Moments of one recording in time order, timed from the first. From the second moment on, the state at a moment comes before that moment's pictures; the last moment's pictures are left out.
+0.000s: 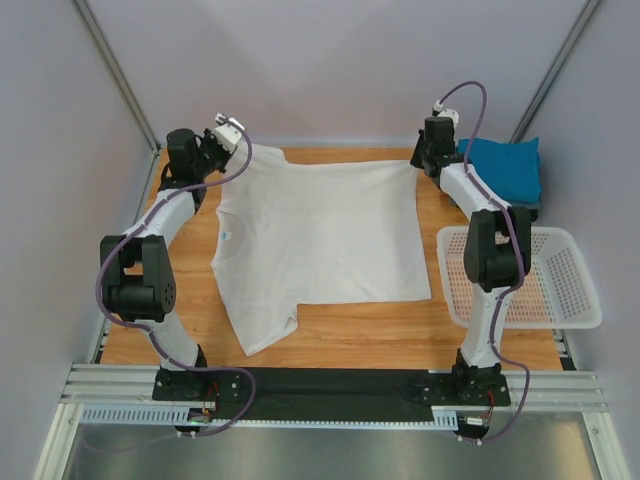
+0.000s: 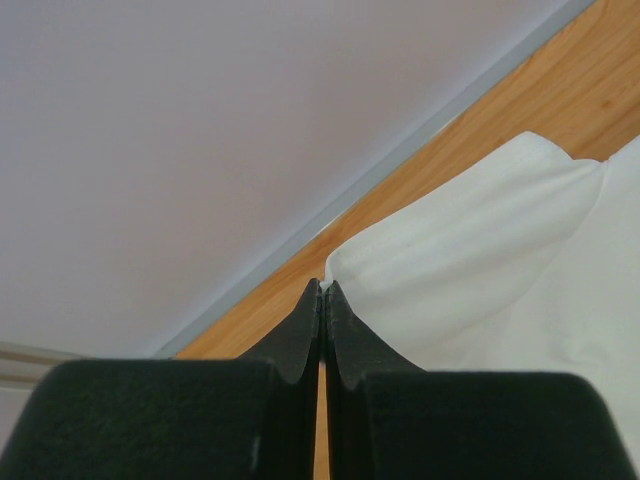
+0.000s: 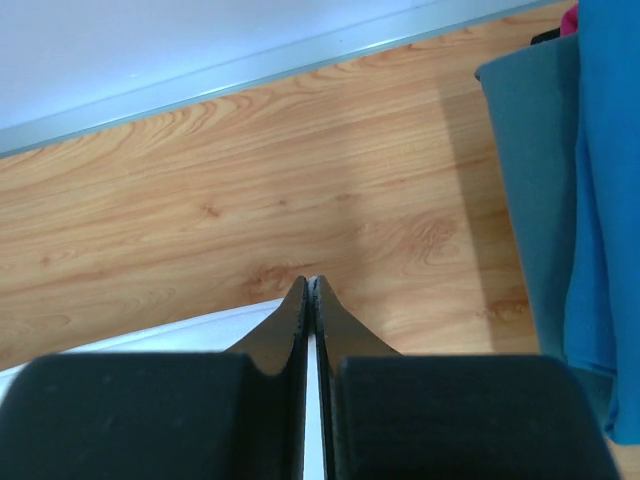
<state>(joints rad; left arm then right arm) -0.01 1.75 1.29 0.26 0.42 0.59 0.13 2.07 1.71 -0.20 0.20 0.33</state>
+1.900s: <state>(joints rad) -0.02 1.56 0.96 0.20 0.54 0.89 0.10 2.07 1.54 -0.12 0.17 0.25</state>
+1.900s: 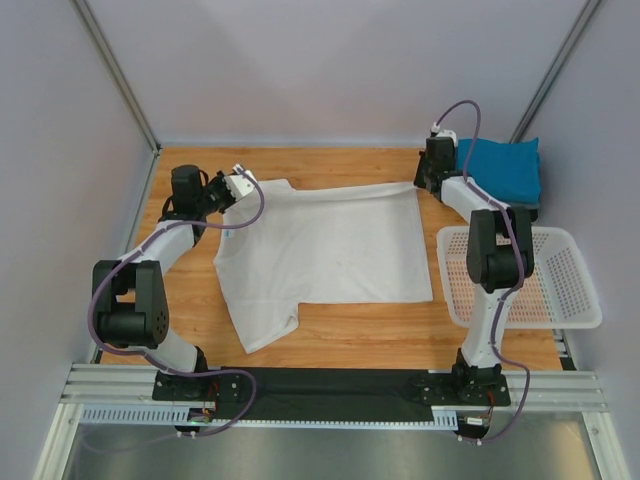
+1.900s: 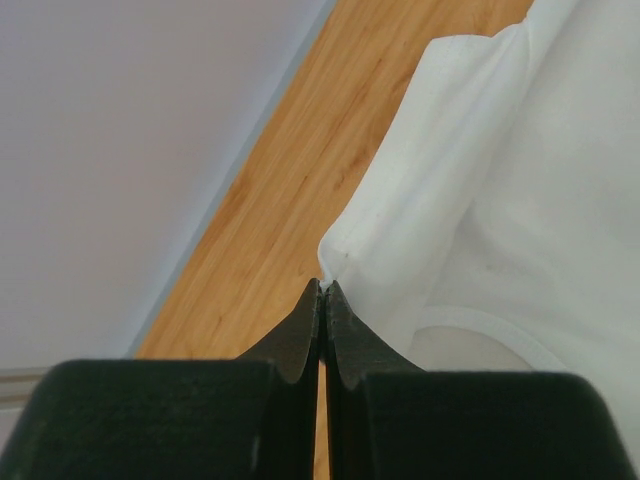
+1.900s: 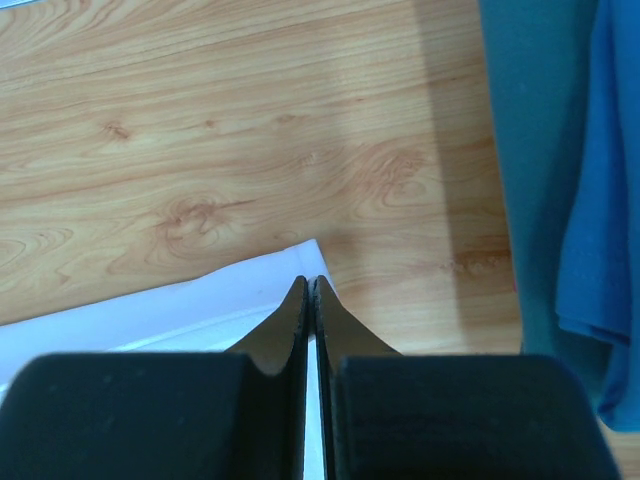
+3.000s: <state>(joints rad) -0.08 1.49 0.79 0.18 0.41 1.07 0.10 2.01 1.43 -0.20 0.17 0.27</state>
